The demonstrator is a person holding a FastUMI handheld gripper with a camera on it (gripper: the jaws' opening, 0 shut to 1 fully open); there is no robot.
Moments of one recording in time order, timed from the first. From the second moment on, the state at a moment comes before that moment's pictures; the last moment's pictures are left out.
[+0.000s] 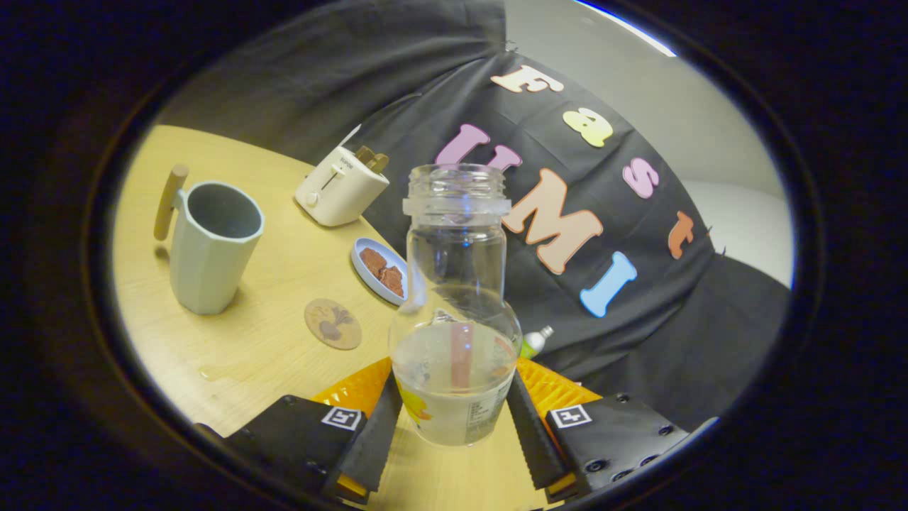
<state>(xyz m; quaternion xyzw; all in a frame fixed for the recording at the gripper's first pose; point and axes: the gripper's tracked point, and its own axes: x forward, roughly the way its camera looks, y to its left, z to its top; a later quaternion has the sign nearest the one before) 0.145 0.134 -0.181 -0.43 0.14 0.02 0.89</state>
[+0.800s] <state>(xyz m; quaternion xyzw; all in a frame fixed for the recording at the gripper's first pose) 0.149 0.200 -0.185 -0.60 0.09 0.07 0.79</state>
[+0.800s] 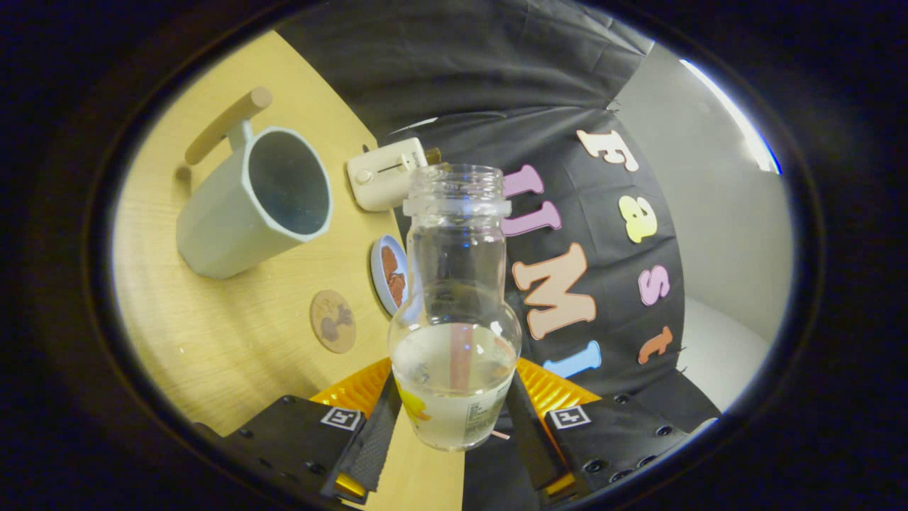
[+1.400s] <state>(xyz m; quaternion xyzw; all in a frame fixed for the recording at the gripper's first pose) 0.146 0.213 -0.191 -0.69 0.06 0.09 0.71</state>
